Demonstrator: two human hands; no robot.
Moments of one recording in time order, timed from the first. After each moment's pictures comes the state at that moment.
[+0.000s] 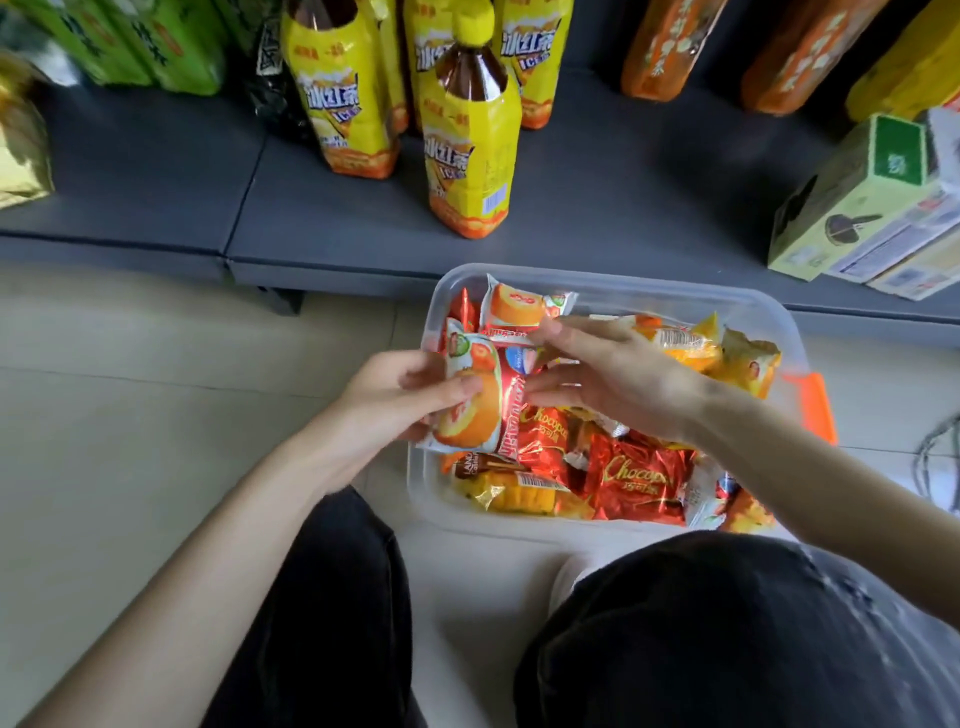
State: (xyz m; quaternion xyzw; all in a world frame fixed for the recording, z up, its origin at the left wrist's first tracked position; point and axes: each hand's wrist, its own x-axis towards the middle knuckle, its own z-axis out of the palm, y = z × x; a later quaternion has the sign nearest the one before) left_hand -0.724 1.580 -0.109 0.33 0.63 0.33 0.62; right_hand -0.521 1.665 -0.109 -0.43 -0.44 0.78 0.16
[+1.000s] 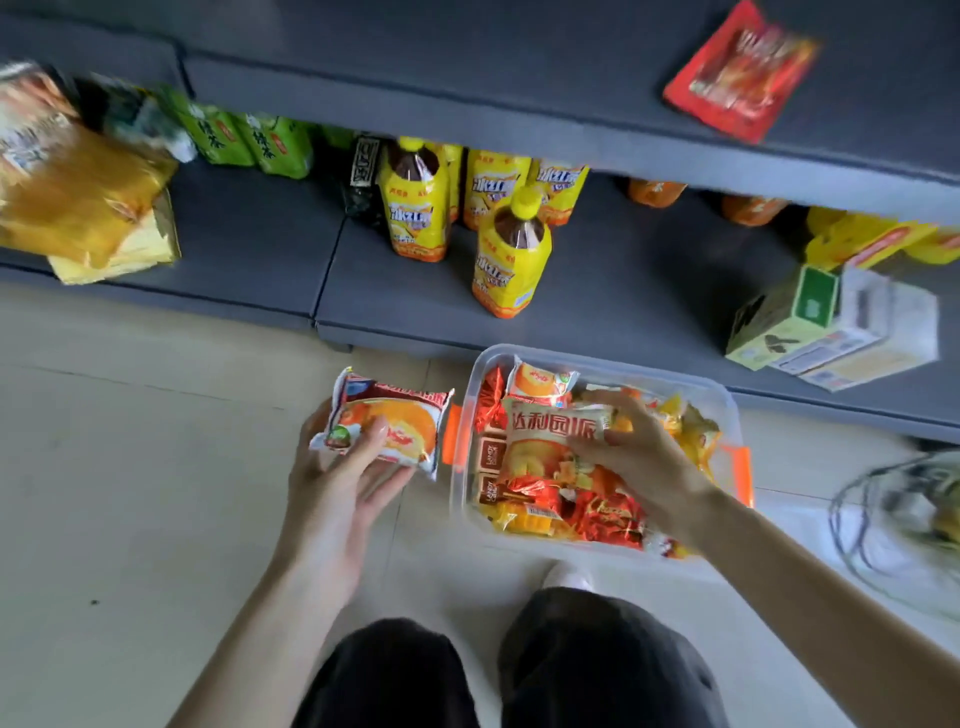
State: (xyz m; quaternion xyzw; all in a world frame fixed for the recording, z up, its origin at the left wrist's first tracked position) left_hand -0.765 1.532 0.029 0.00 0.60 0.61 0.53; right_hand -0.533 1.638 0.013 -0.61 -0.39 0.68 0.14
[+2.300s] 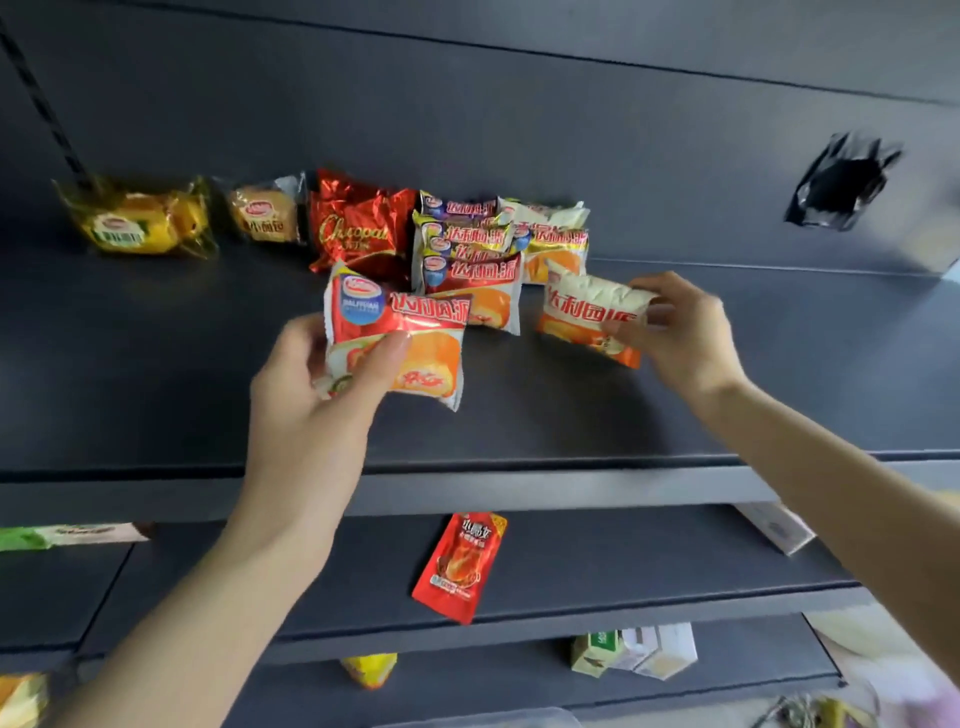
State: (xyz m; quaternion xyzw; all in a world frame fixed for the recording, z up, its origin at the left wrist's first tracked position) left_hand -0.707 1.872 0.430 0.38 0.54 0.63 0.40; right_hand -0.424 1.964 0.450 -0.57 -0.66 0.20 0.44
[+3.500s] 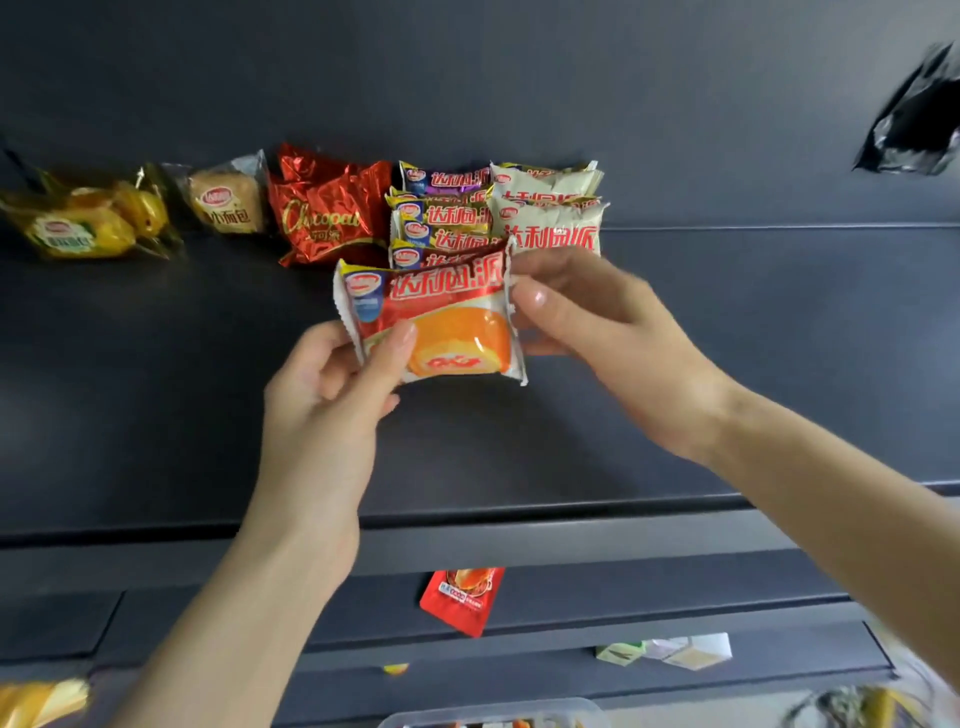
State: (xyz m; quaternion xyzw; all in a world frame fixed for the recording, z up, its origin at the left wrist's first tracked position) left_hand -0.647 1.876 0.451 0.39 0.54 0.64 0.39; right_hand -0.477 1.948 0.471 -0.39 -0.64 0.51 0.41
